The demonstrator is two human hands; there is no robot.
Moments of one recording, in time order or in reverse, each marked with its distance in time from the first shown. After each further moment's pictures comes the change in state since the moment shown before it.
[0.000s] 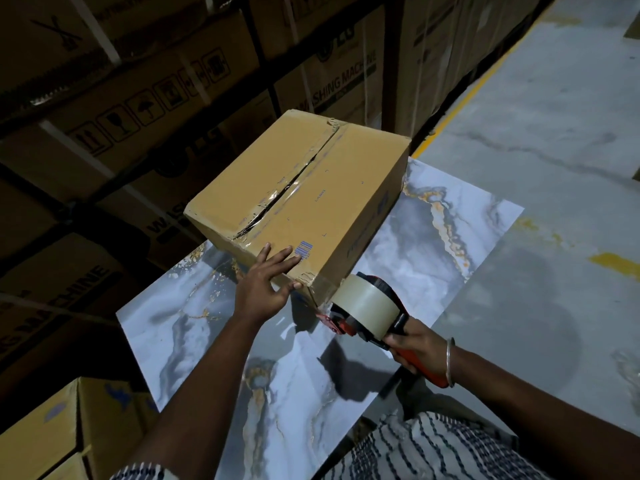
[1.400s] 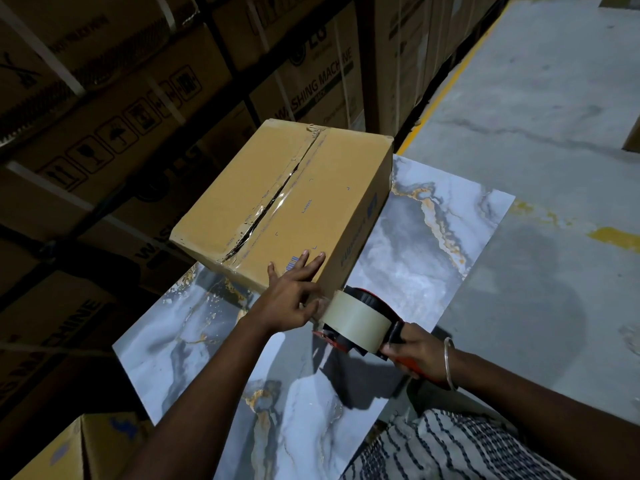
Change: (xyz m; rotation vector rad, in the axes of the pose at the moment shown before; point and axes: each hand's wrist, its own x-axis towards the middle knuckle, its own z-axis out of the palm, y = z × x) left_hand 0.034 0.043 0.008 0.213 -0.410 0.374; right_hand 0.011 0.008 -0.009 -0.039 0.027 -0.025
